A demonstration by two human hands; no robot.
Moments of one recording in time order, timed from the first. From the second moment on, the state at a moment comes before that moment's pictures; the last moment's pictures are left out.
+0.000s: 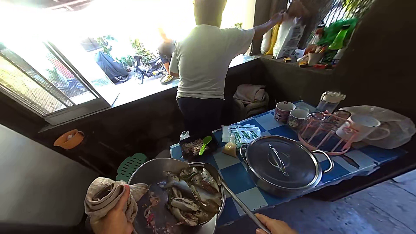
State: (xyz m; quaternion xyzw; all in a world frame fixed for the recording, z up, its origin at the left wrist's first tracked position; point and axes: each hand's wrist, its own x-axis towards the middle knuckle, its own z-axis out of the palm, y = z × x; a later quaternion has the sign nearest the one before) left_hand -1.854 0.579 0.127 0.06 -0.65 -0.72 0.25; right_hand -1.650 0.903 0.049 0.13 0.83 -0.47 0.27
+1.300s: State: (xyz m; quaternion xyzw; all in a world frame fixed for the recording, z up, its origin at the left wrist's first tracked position) left_hand -1.894 0.662 0.282 -0.22 -0.96 0.01 0.19; right_hand -1.613 0.973 0.146 -0.10 0.99 -0.12 0.06
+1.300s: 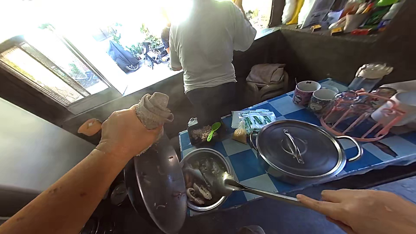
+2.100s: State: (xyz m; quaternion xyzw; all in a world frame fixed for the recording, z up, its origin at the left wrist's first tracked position) left_hand -1.907 0.608 0.275 -0.24 -0.95 -0.05 0.21; right_hand -1.697 0.909 0.228 -0.04 0.90 -0.09 0.42
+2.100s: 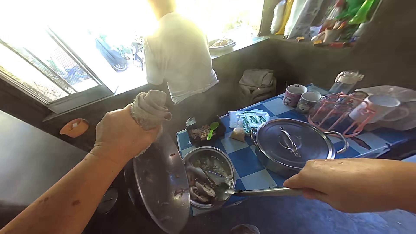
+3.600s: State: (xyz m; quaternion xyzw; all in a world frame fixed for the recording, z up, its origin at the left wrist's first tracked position) left_hand -1.903 0.592 0.275 -0.25 -0.93 -0.08 0.26; right_hand -1.769 0.828 0.242 -0.01 0.93 0.10 0.36
